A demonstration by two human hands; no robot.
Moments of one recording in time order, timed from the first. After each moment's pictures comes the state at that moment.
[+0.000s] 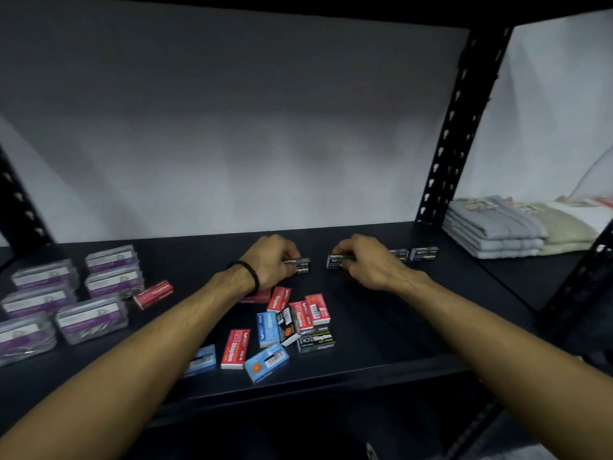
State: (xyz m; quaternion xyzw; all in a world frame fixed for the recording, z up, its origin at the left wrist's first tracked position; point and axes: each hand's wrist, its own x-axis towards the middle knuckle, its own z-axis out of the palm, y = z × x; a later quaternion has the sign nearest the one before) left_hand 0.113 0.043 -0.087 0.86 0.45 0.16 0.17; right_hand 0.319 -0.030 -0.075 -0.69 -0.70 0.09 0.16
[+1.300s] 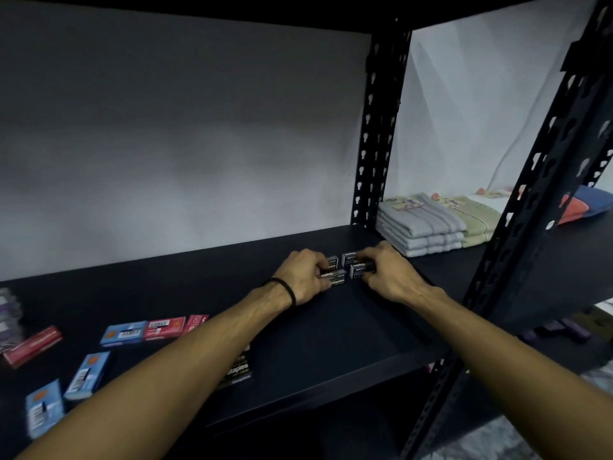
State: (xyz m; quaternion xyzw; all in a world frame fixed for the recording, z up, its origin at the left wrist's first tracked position) left_hand 0.280 0.011 -0.098 0.88 0.38 0.17 0.23; right_hand 0.466 -0.072 -0.105 -0.78 -0.60 0.04 0.19
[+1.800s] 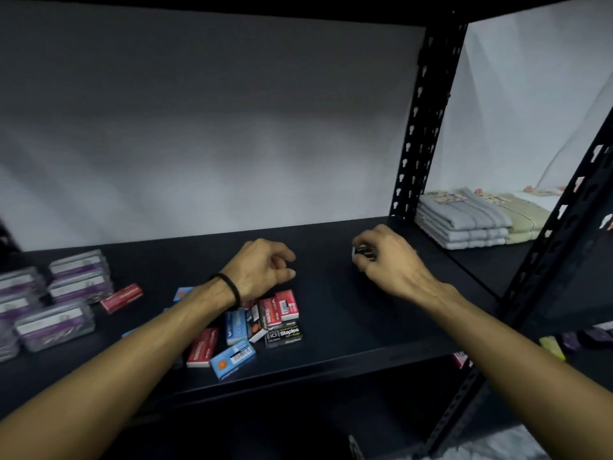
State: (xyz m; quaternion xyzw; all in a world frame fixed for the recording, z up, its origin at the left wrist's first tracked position) left_hand 0.128 -0.004 -0.076 0.86 0.42 0.21 0.20; right_hand 0.372 -0.086 -0.077 -0.70 -0.66 0.00 0.26
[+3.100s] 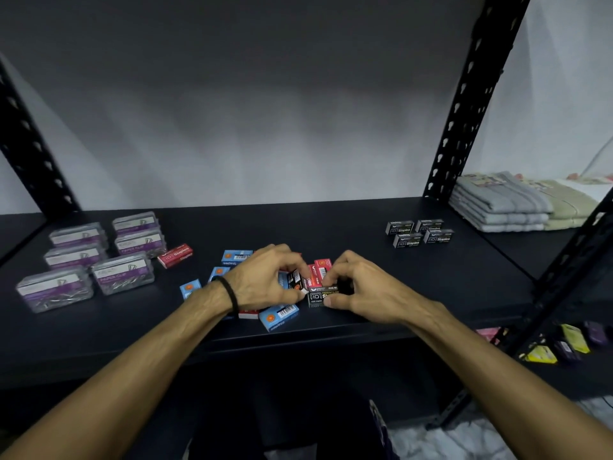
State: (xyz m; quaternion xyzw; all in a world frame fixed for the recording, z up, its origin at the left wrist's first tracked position) left_hand 0.058 -0.040 -0.106 0.91 0.35 0.13 0.16; right_hand 0.273 -0.116 -0.110 -0.60 -0.75 0.19 0.18
